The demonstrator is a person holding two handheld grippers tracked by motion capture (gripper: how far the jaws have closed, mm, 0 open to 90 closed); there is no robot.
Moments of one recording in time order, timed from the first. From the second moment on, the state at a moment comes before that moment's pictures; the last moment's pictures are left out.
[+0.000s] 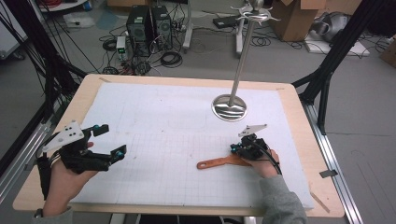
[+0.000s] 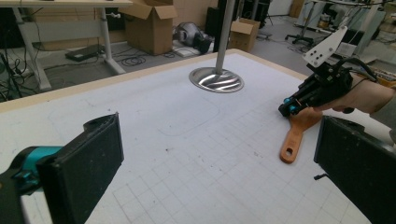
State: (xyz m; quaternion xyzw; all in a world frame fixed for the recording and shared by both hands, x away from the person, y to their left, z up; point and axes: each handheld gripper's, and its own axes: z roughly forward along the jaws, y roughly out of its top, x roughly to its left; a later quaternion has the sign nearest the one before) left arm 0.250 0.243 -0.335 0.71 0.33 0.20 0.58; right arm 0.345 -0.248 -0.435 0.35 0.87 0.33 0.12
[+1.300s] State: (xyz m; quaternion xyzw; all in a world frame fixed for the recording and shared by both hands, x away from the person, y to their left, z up) left arm 0.262 0.222 -0.338 0.73 0.31 0.18 0.58; right arm 0.264 -0.258 -0.431 0.32 0.85 0.40 0.11
